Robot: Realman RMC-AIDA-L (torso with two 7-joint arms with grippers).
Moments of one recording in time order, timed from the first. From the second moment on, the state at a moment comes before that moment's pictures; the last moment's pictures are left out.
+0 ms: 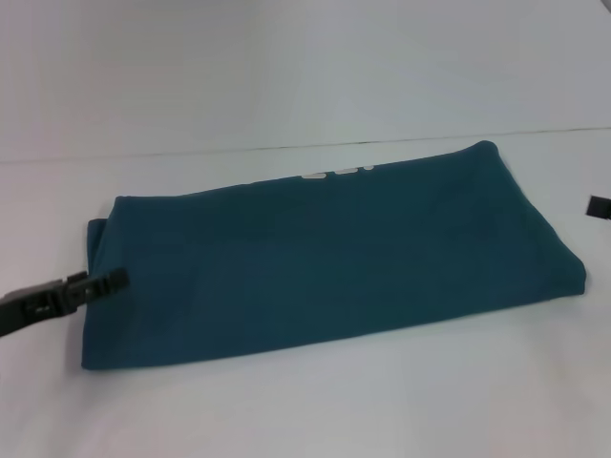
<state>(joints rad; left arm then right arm) -0.46 -2.14 0.44 0.76 2.12 1.33 -1.86 0.40 1.91 -0.46 -0.73 -2.02 -1.42 2.03</state>
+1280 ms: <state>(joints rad) -0.43 -2.13 0.47 0.81 2.26 1.37 -1.91 0.44 1.91 -0.44 -0.77 -2.27 -1.35 2.18</state>
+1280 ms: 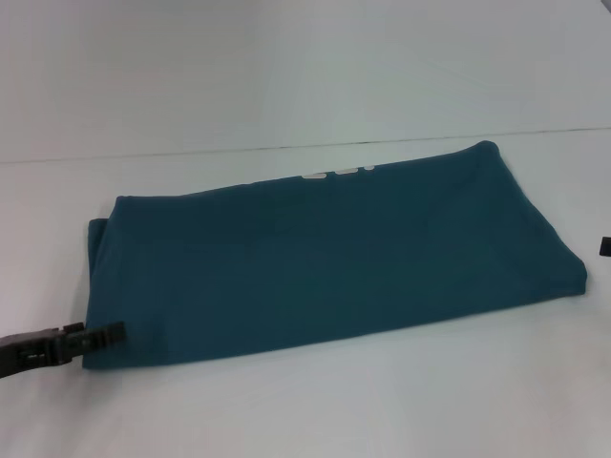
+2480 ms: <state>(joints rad) -0.47 -2.13 0.53 0.82 2.33 1.33 -1.96 0.43 1.92 -0.43 -0.77 -2.27 -1.34 2.17</state>
